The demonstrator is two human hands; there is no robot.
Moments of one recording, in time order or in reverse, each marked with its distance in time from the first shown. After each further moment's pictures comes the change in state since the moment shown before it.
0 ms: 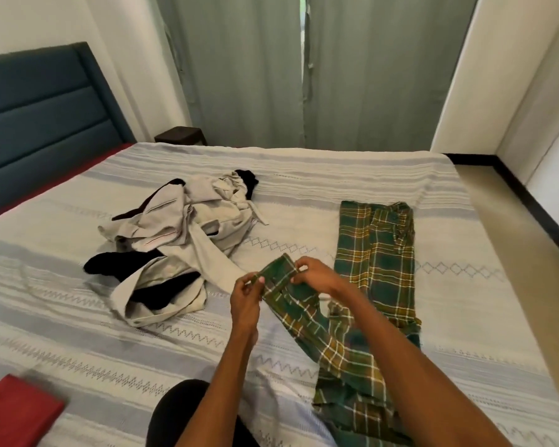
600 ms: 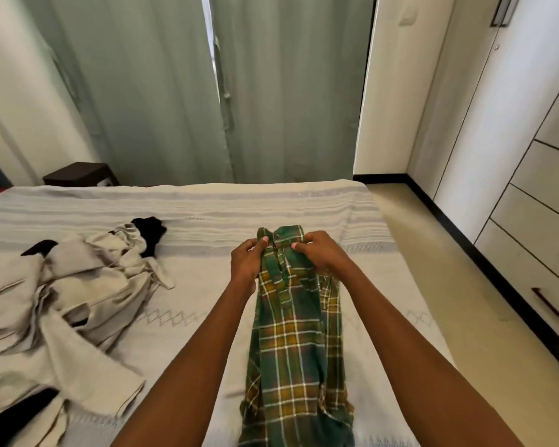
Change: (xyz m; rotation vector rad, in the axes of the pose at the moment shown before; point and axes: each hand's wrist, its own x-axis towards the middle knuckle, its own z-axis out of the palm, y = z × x) left_hand 0.146 0.049 0.313 0.130 -0.335 0.002; right_hand 0.054 0.039 -0.270 -0.057 0.495 0.076
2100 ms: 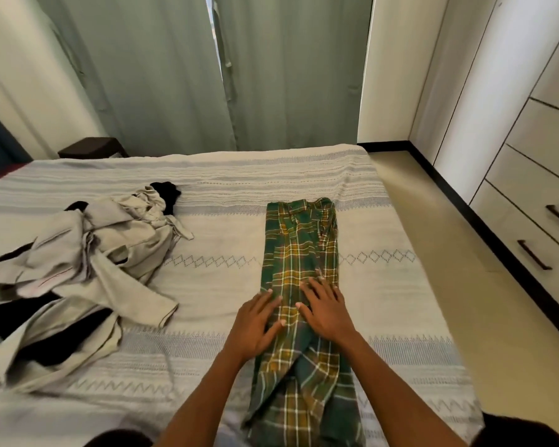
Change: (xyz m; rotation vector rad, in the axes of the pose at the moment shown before) left_hand -0.193 -0.170 -0.112 1.190 -0.432 0.556; right_hand -0.193 0.152 0.128 -0.589 -0.056 -0.155
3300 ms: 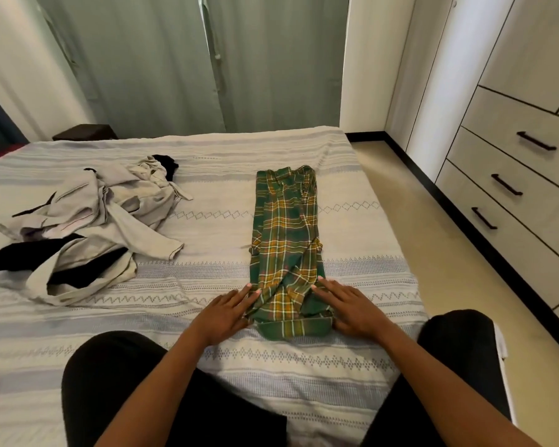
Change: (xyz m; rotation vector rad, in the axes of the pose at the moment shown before) left_hand -0.183 0.006 -0.006 0.315 -0.272 0.173; right_hand -0.224 0.053 0.022 -0.243 -0.023 -0.370
